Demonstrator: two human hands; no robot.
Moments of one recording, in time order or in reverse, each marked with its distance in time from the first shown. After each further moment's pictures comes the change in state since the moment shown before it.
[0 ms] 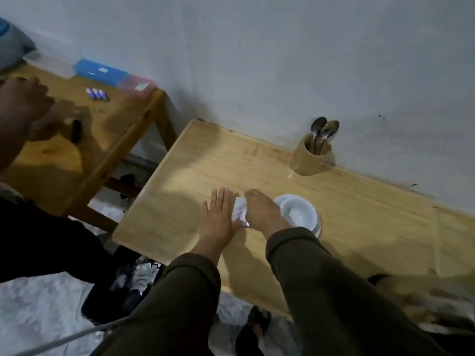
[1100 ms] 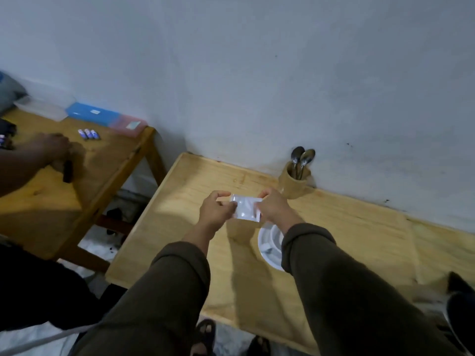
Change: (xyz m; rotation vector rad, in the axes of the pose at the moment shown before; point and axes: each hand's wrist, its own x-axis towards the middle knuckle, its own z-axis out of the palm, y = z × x) left_hand 0.027 0.027 -0.092 -1.121 0.010 -0.152; right_hand -0.002 0.016 -0.074 0.612 0.237 0.354
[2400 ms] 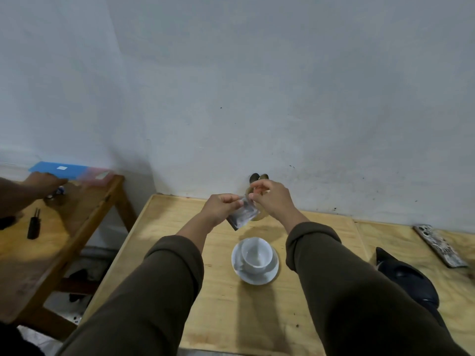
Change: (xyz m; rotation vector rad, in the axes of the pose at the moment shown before) left_hand -0.035 0.088 0.044 0.131 -0.369 0.302; right_hand -0.066 -0.001 -0.101 0.223 0.331 -0.256
